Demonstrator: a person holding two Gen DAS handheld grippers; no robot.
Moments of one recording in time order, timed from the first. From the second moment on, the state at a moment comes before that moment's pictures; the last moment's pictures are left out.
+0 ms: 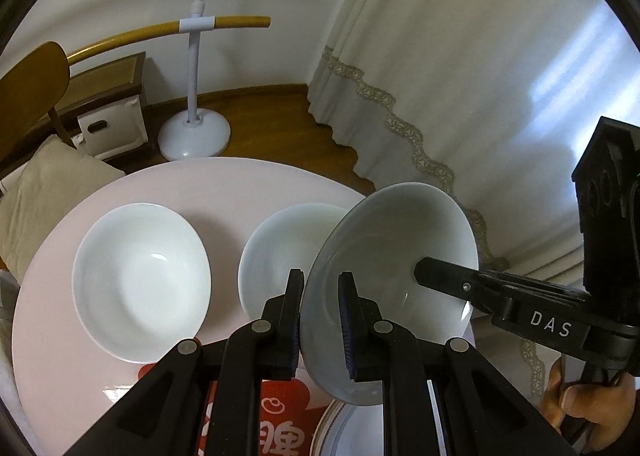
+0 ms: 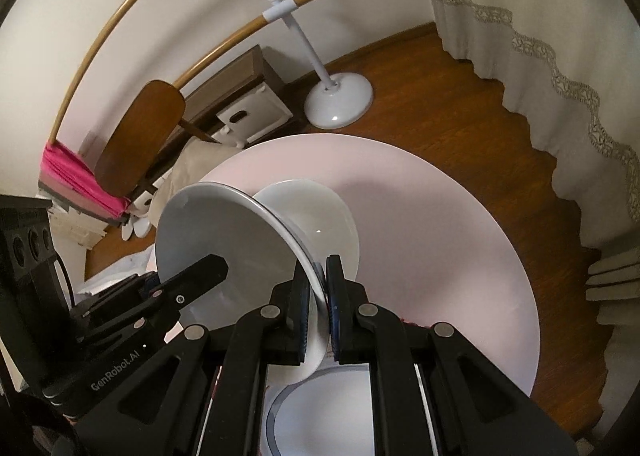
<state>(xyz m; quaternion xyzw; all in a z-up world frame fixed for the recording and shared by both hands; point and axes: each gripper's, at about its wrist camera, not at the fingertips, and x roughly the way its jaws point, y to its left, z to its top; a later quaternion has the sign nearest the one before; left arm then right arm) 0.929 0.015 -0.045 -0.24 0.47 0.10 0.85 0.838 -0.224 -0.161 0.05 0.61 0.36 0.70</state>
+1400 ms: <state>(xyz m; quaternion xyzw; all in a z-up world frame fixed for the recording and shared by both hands) 0.981 0.049 -0.102 -0.27 0.50 0.11 0.81 0.838 -0.185 -0.191 -0.08 0.62 0.27 0.73</state>
